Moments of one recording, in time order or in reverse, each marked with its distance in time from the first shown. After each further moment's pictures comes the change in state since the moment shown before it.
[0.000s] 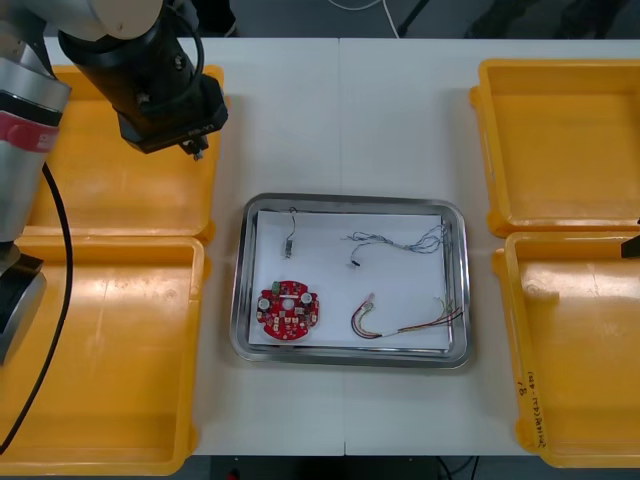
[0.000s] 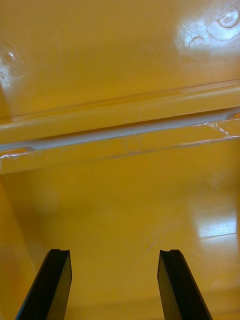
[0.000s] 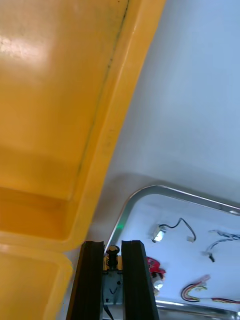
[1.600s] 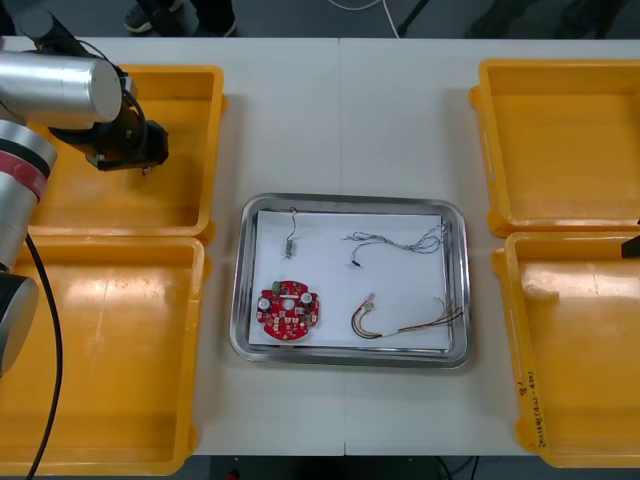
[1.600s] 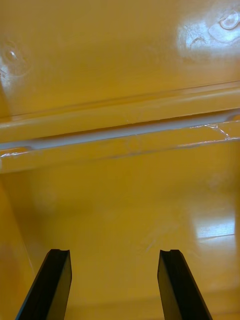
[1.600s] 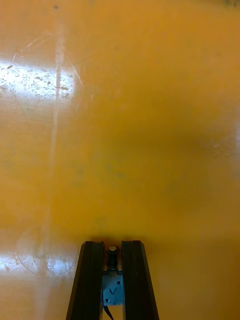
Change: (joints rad) right arm 0.000 0.000 0.000 0.000 0.001 0.000 0.006; left arm 0.047 0.007 0.118 0.657 -0.197 -0.694 -0.650
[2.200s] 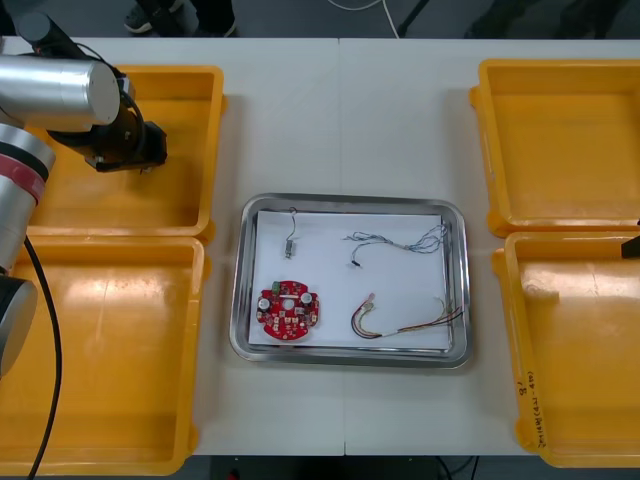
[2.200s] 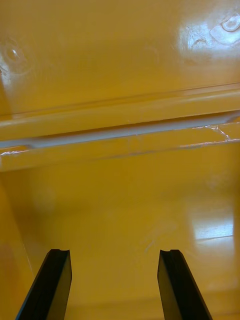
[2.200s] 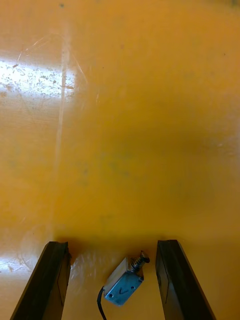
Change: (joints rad) right arm 0.000 0.000 0.000 0.000 0.000 0.000 0.021; left arm 0.013 0.001 0.007 -0.005 0.000 -0.016 0.000
